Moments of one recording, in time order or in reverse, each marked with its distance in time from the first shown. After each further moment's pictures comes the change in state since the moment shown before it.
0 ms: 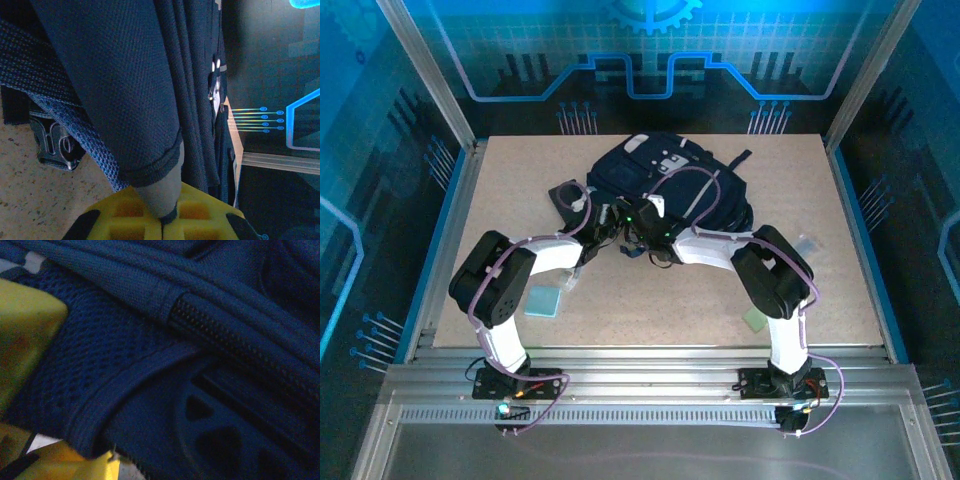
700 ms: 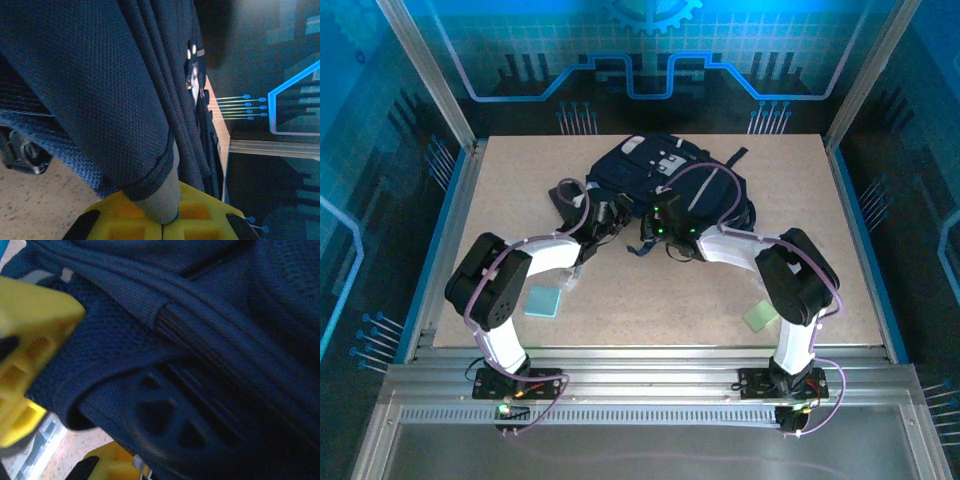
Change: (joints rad) left arm 0.018 -0.022 0.016 0.014 0.060 0.043; right arm -0.134 -0.158 -0.158 0.104 -0.328 -0.132
